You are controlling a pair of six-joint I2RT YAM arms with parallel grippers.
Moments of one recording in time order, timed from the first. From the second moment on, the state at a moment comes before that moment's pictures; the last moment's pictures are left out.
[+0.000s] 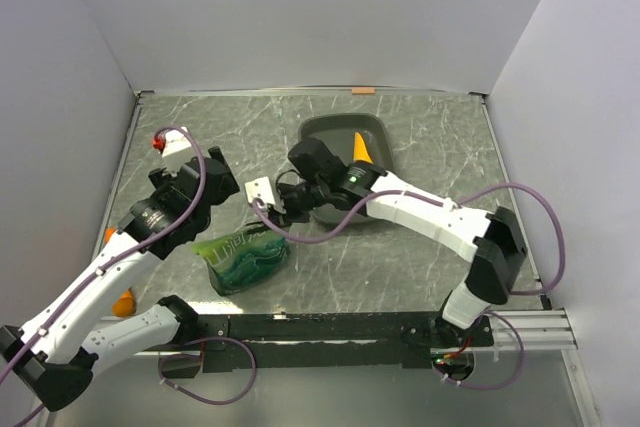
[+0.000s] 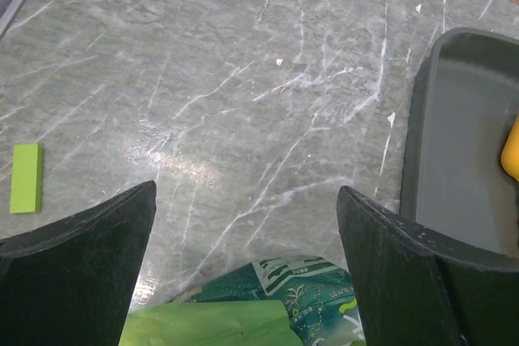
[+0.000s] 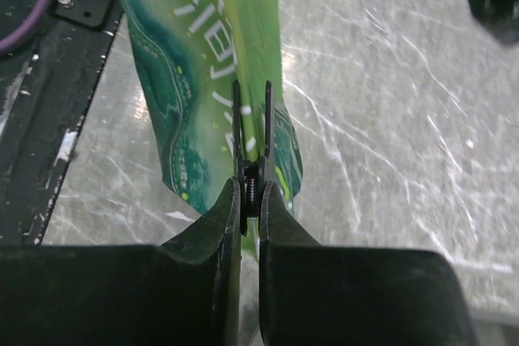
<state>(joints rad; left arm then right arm) -0.64 0.93 1.05 -0.78 -0.76 -0.73 0.95 1.64 1.47 -0.57 -0.58 -0.75</state>
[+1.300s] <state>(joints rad) -0.64 0.94 0.96 -0.55 -0.41 -0.49 0.23 1.24 0.87 -0.43 0.36 0.48</state>
